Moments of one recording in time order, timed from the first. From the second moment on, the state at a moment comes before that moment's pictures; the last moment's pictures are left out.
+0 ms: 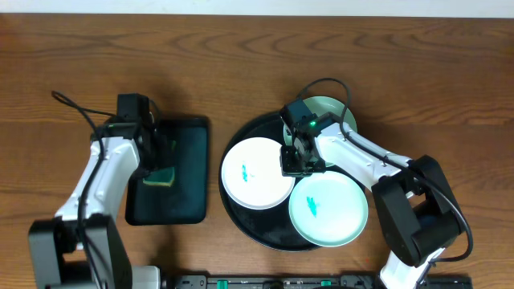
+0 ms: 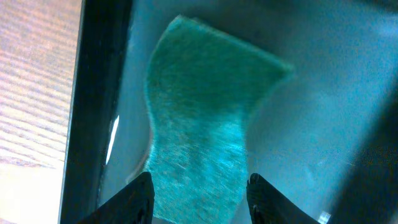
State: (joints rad) left arm 0.06 1.57 0.96 -0.78 -0.02 -0.24; right arm 0.55 1.90 1.18 -0.79 -0.17 0.52
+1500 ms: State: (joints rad) left arm 0.07 1.40 0.96 -0.79 0.08 -0.26; right arm 0.55 1.90 1.18 -0.82 -0.18 0.51
